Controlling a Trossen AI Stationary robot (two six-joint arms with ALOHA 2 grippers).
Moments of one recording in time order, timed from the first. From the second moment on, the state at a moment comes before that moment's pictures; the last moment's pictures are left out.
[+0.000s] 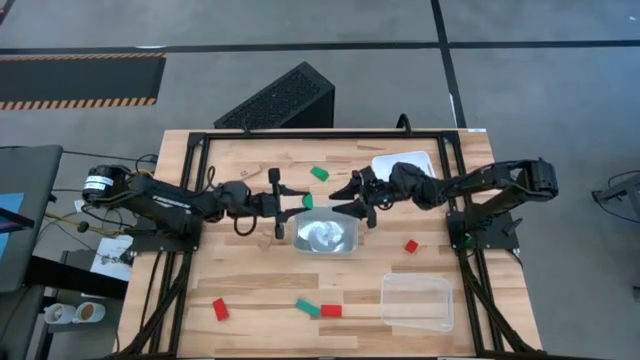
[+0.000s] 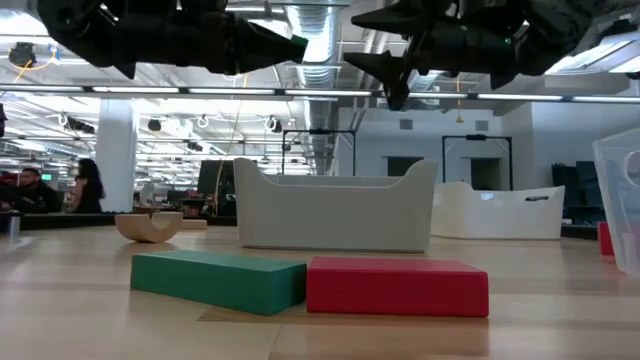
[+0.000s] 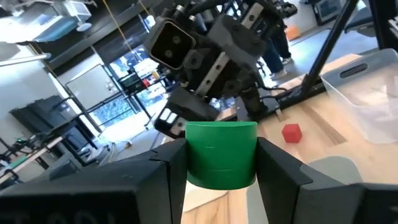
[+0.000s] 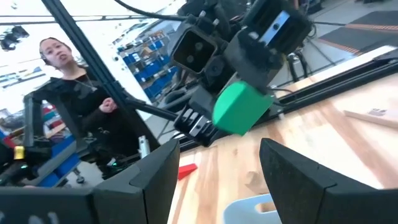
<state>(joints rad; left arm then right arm) 0.03 1.33 0.50 0.85 -0.06 0.49 -0.16 1.43 0.63 0.85 -0.34 0.49</state>
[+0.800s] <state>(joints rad) 0.28 1.35 0.49 0.83 0.19 0.50 -0.33 1.43 0.63 0.87 -0.21 0.30</state>
